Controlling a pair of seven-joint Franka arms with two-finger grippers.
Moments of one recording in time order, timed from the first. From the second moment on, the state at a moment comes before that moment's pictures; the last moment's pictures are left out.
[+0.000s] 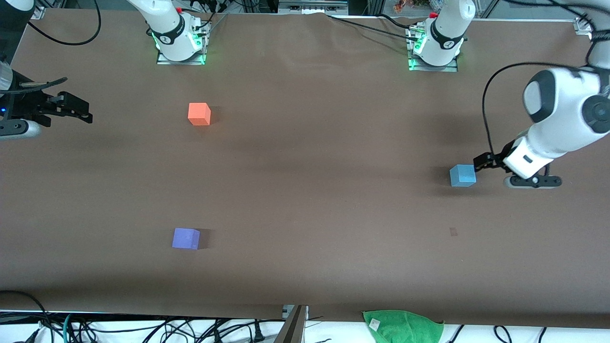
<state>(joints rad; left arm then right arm) 0.05 0.22 0.00 -2.06 -0.02 2.28 0.04 0.00 0.08 0.01 -1.53 0.00 1.52 -0.09</state>
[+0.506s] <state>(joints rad) 0.05 0.38 0.00 -2.16 -0.02 2.54 0.04 0.00 0.08 0.01 -1.53 0.00 1.52 -0.09</state>
